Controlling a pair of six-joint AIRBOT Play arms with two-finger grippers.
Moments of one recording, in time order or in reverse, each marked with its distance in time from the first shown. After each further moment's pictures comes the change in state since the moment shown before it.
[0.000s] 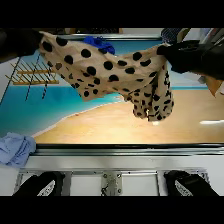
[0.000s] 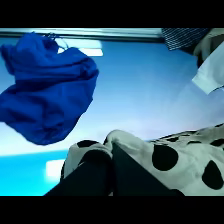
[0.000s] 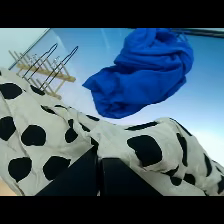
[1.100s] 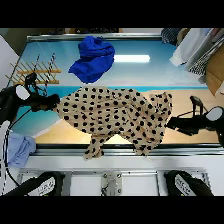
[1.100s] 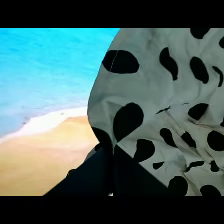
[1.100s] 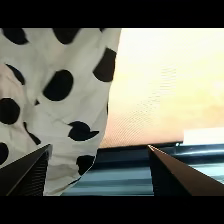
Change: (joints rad) left arm 0.249 -0.240 -0.592 0.066 0.003 -0.063; right arm -0.529 -0.066 -0.855 -0.190 0.151 0.062
